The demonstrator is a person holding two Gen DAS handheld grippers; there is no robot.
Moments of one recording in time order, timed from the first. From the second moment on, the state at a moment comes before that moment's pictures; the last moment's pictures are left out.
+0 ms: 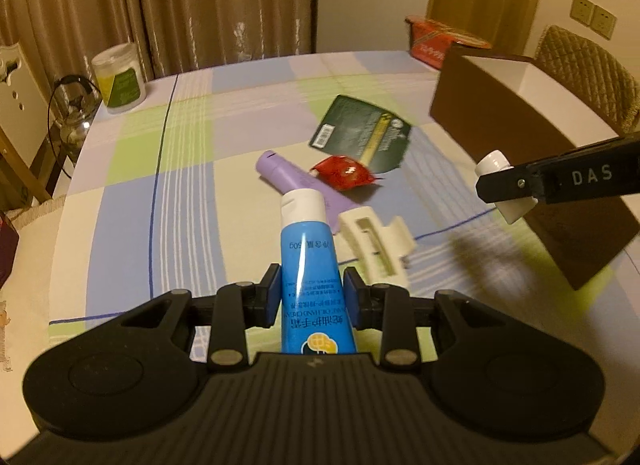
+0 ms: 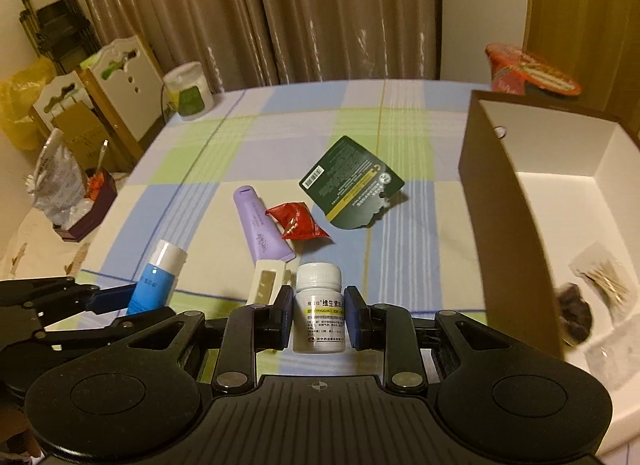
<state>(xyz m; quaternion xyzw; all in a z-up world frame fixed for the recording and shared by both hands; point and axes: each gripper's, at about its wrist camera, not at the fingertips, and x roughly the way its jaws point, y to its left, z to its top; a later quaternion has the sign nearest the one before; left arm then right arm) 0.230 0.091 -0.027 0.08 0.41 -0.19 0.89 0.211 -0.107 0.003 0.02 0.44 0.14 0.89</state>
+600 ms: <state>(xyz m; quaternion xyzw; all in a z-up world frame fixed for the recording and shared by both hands) 0.088 -0.025 0.029 0.06 0.37 -0.13 0.92 0.092 -0.219 0.055 -0.02 0.39 0.24 0.89</state>
